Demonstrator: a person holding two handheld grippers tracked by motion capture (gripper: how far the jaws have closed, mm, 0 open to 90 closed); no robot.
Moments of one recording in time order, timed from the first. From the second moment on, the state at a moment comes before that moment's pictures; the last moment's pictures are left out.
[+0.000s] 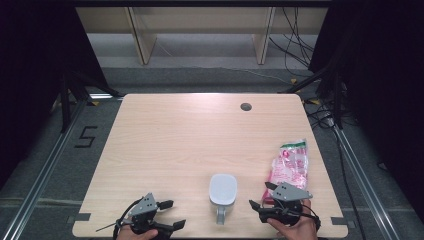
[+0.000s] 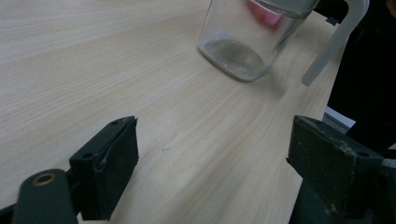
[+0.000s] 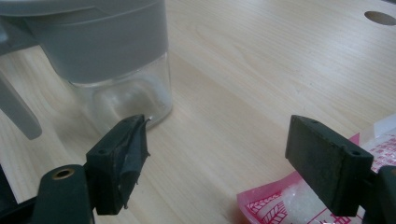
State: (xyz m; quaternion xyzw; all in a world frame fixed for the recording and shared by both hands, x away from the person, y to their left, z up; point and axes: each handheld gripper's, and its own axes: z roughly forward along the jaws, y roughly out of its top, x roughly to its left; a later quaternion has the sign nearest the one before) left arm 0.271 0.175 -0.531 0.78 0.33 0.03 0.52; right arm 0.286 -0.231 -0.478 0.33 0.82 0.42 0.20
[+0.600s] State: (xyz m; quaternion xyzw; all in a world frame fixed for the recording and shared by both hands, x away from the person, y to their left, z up) left arm 0.266 0.170 -0.529 0.78 0.34 0.03 0.52; right arm 0.286 -0.233 -0.478 0.34 0.82 0.42 0.19
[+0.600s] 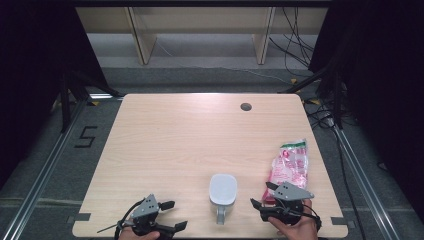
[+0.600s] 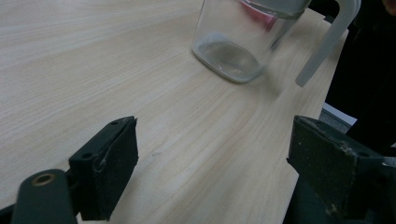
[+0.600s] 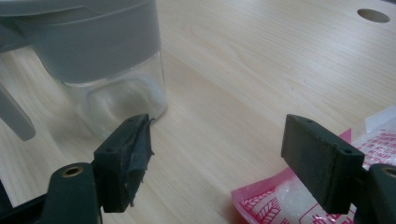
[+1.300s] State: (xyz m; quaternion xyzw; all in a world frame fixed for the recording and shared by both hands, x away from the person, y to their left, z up) left arm 0.251 0.127 -0.508 0.79 0.28 0.03 0.55; right arm 0.284 -0.235 -0.475 0.36 0.80 0.44 0.20
